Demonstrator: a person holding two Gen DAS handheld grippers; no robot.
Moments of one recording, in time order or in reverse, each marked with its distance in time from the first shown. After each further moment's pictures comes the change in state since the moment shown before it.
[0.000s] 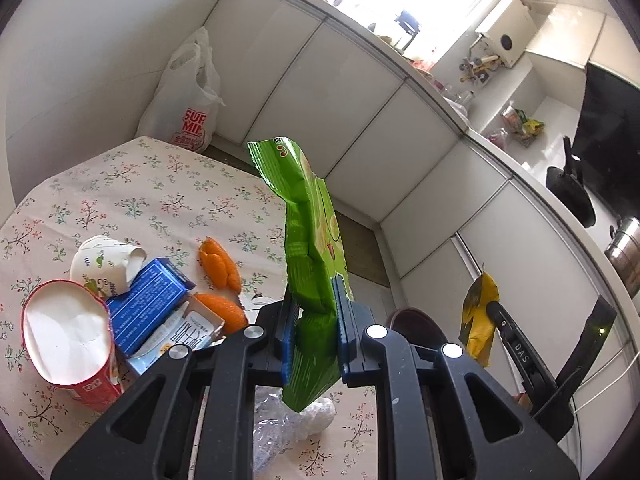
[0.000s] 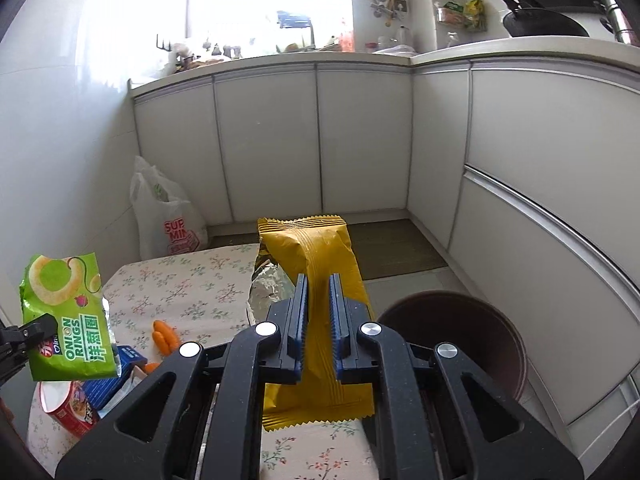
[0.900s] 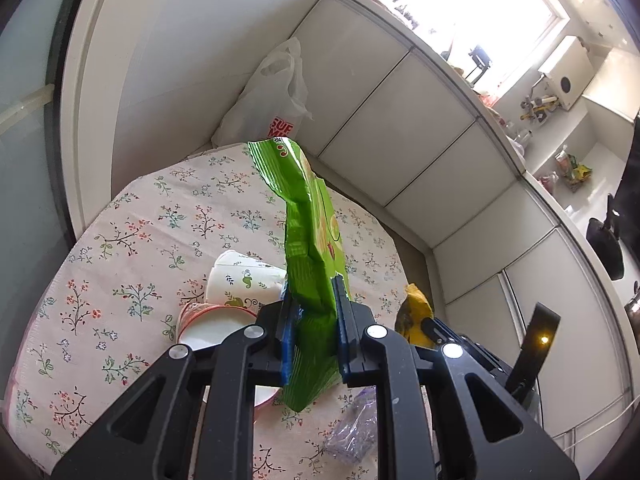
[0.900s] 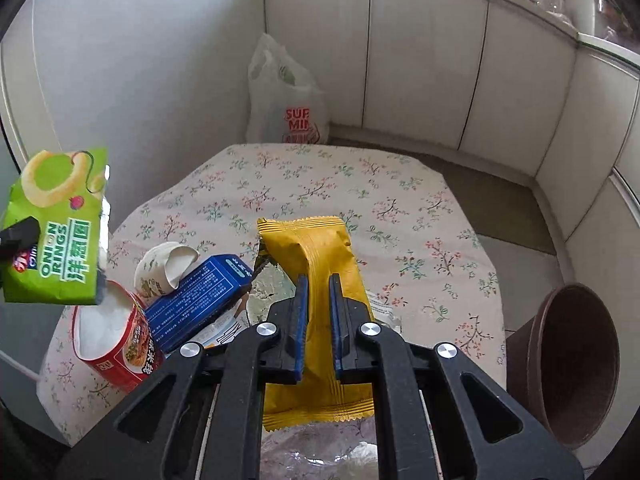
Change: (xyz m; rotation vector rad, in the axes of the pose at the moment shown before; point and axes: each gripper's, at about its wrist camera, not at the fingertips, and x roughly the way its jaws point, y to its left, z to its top) left arm -0.066 0.119 0.026 -0.161 -0.027 0.155; right arm 0.061 0.170 -0.042 -0.294 0.317 0.344
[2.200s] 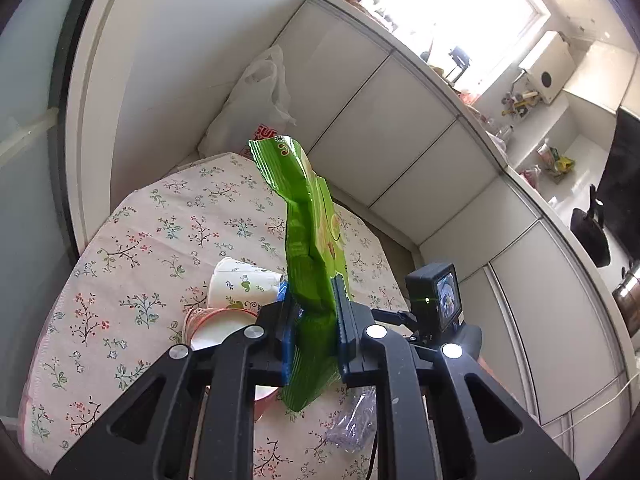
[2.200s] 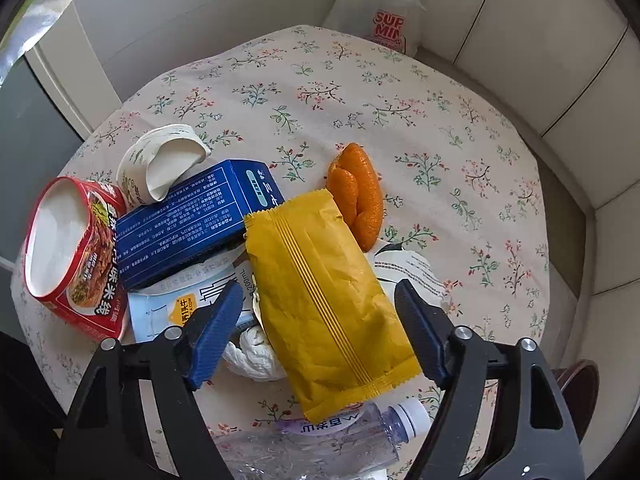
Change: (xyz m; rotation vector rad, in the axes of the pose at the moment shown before) left arm -0.022 0.011 0.009 0.037 -0.006 -0.054; right arm 0.107 0.036 0.002 -0.333 0.412 0.143
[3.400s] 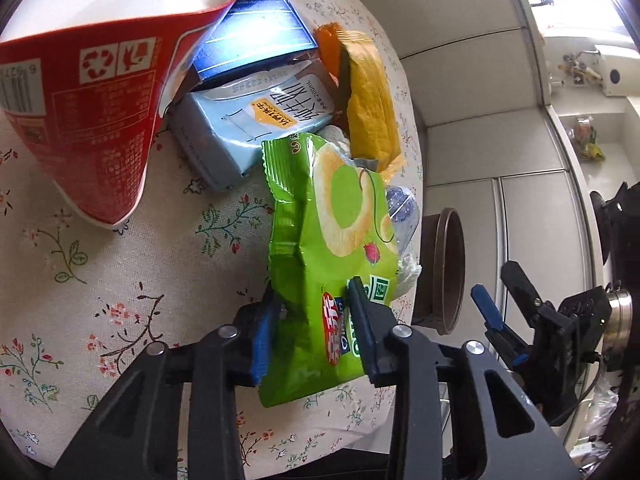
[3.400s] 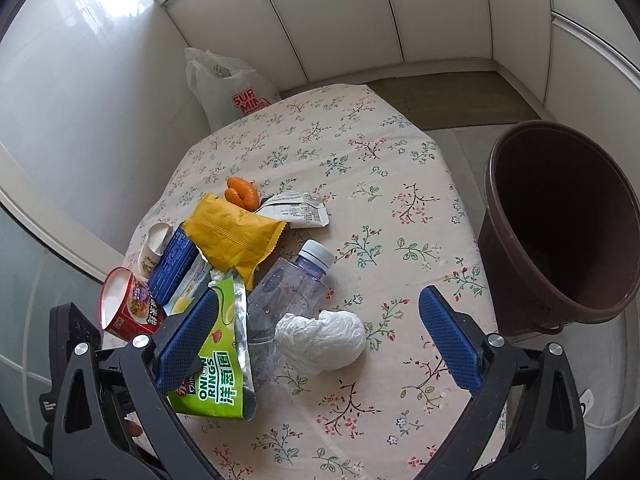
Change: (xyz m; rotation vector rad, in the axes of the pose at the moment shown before) left arm 0.118 -0.021 -0.146 -0.287 0.540 -0.077; right arm -0.098 -0.080 -0.174 0.695 -0.302 0.060
